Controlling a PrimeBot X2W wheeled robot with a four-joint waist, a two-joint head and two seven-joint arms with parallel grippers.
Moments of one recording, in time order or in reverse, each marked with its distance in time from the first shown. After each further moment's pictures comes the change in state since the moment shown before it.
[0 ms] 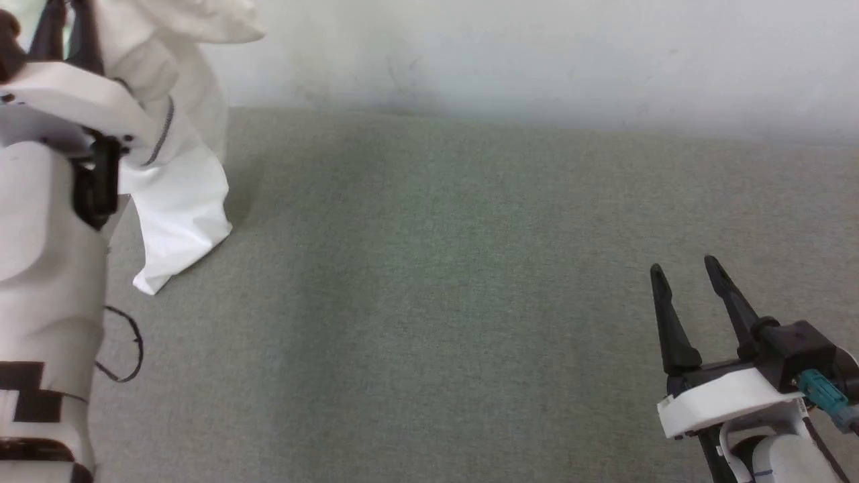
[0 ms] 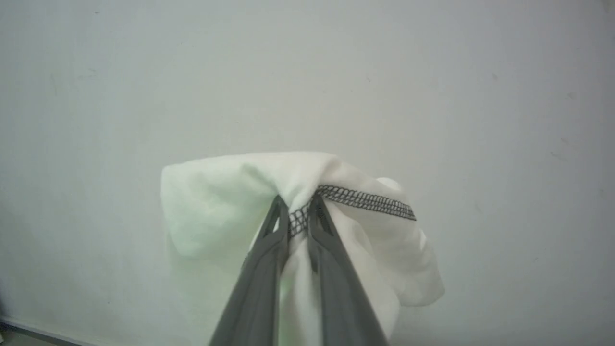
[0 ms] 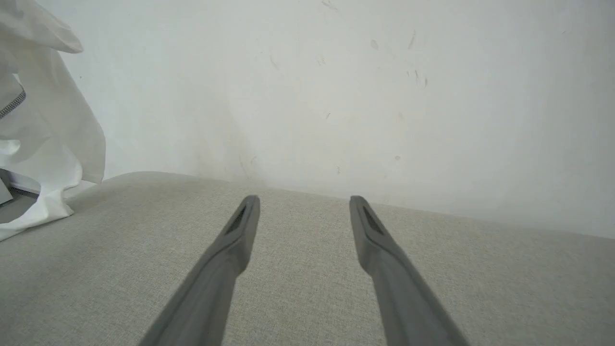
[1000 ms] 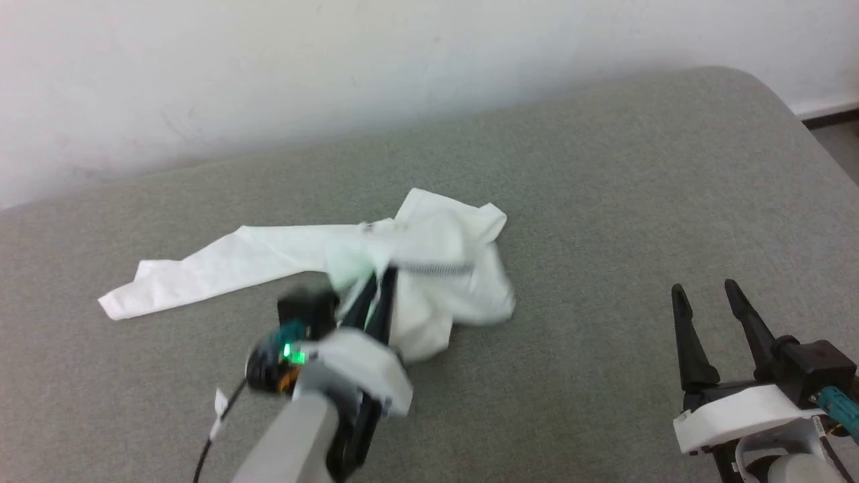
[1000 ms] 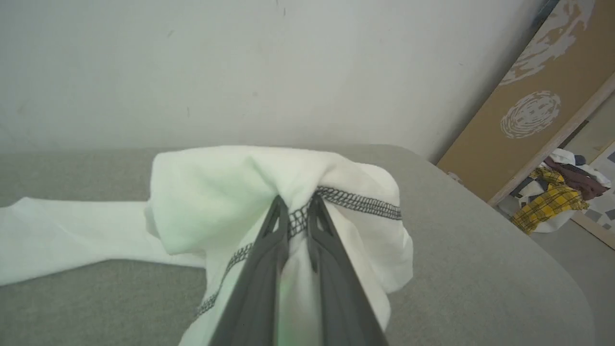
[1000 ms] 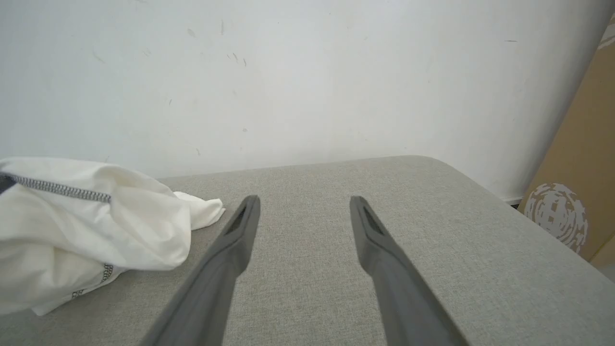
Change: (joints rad) left arm 0.583 -0.335 -0.211 -0.307 -0.085 0.052 0.053; right arm 0.048 -0.001 -0.050 0.013 0.036 0.000 0.001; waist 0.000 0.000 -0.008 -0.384
